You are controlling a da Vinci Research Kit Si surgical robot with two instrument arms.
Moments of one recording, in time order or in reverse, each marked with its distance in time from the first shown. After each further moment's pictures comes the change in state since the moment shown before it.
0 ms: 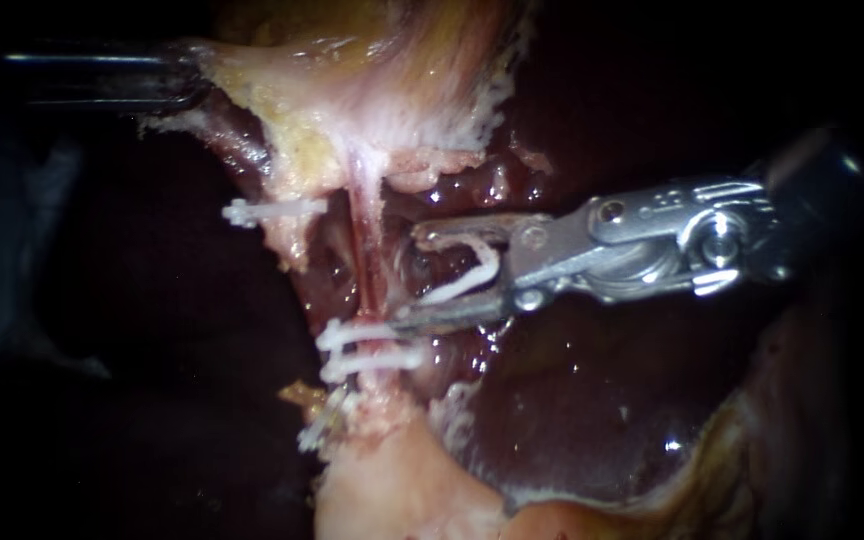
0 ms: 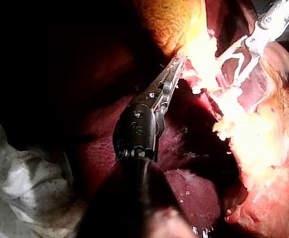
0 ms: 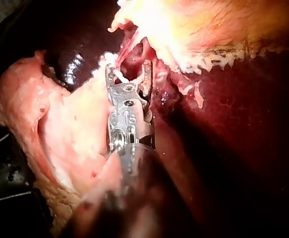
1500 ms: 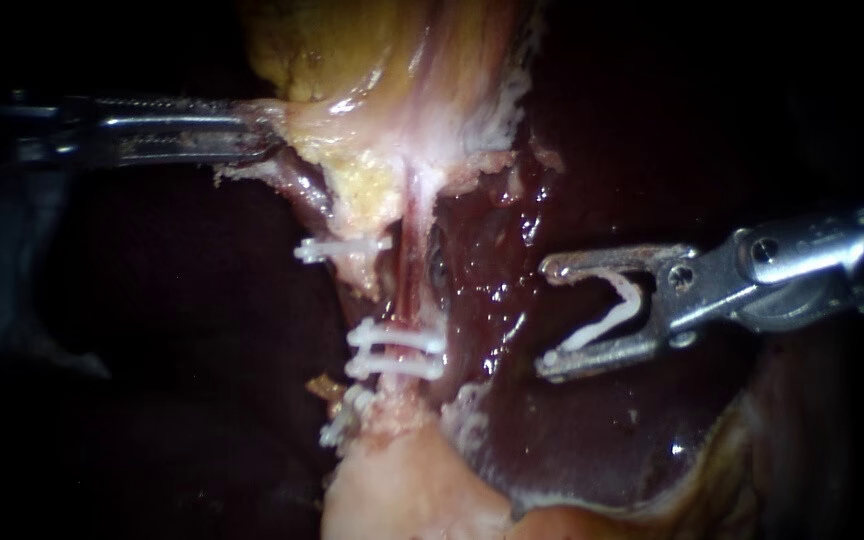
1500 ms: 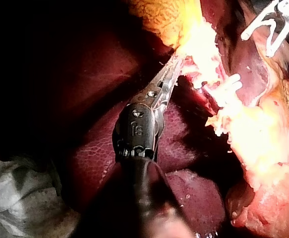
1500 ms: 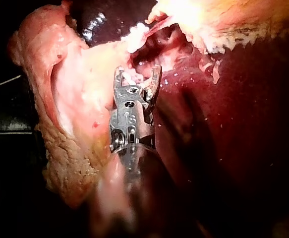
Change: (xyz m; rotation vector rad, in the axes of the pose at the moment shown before) right arm -0.004 -0.003 -0.011 -0.002 -0.117 -0.173; left arm -0.005 -0.001 0.007 0.007 -0.024 0.037
